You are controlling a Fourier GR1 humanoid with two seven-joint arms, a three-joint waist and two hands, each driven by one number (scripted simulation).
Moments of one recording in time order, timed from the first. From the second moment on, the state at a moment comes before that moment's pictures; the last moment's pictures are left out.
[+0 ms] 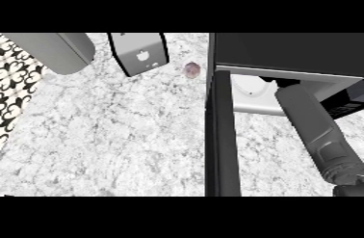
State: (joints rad) left arm 0.48 0.04 0.49 -2.24 0.50 -0.54 0.00; right arm -0.97 -0.24 -0.22 -0.23 0.47 -0.68 -0.67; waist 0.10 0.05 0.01
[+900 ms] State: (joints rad) left arm 0.41 0.06 0.45 -2.18 0.40 -0.57 -0.01; right arm -1.00 -0.29 -0.21 -0.12 0.51 -0.76 -0.64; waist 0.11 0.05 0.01
